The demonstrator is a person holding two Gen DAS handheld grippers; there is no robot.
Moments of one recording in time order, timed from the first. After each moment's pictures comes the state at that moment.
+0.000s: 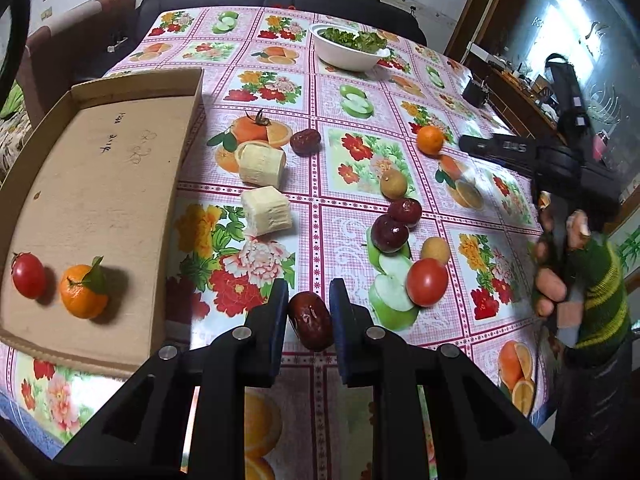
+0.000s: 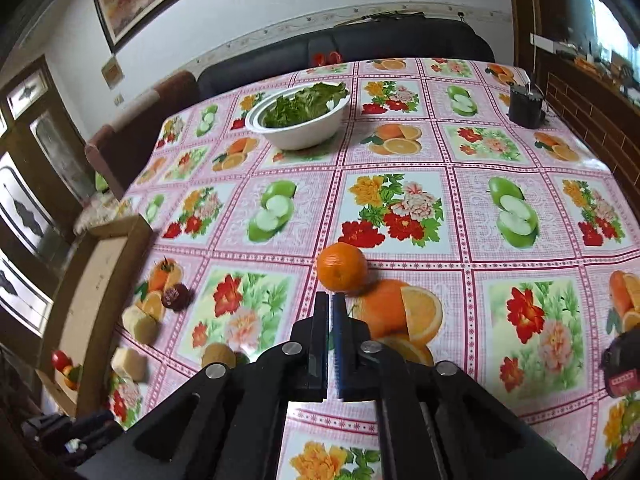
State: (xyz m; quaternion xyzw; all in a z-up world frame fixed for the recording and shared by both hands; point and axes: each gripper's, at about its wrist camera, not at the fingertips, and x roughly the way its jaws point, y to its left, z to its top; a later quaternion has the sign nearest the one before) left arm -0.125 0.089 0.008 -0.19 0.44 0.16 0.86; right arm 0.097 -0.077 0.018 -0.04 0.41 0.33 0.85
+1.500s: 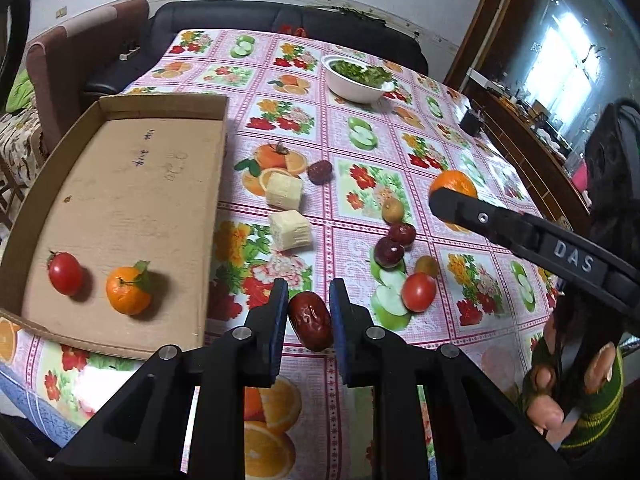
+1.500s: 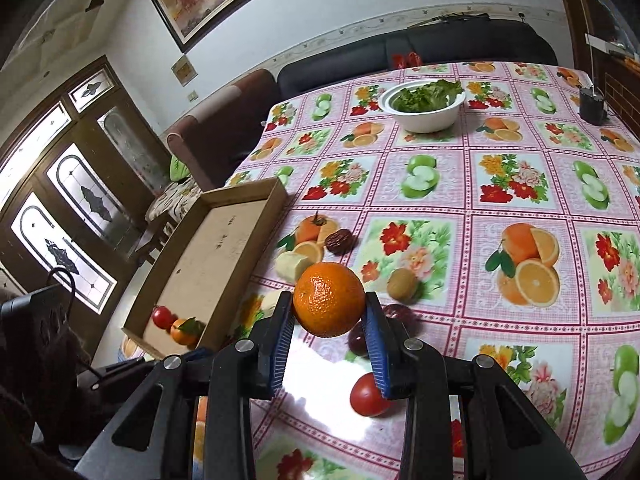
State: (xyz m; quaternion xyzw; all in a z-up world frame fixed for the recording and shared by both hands) left arm -0.155 0.101 0.036 -0.20 0.41 0.17 0.88; right arm -0.022 -0.056 0.051 0.01 0.41 0.47 0.78
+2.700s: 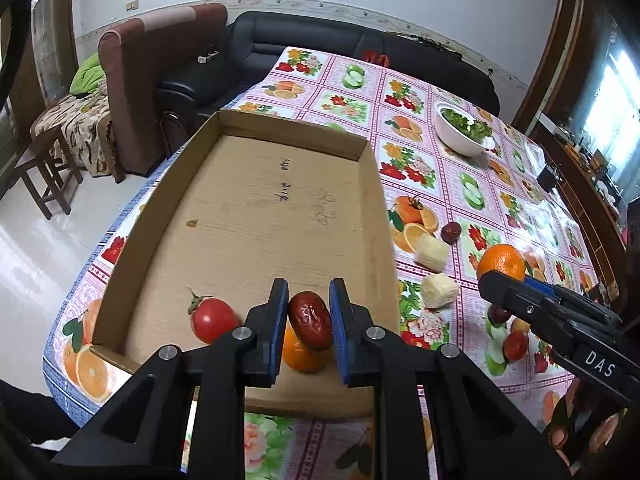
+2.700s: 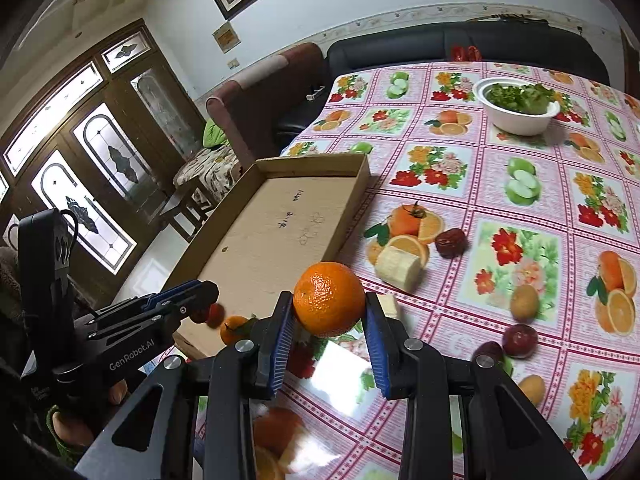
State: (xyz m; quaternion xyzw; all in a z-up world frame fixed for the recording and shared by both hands) left arm -0.193 0.200 0.042 -0.21 0.38 0.29 0.85; right arm -0.068 0.034 0.053 -0.04 0.41 0.53 0.75
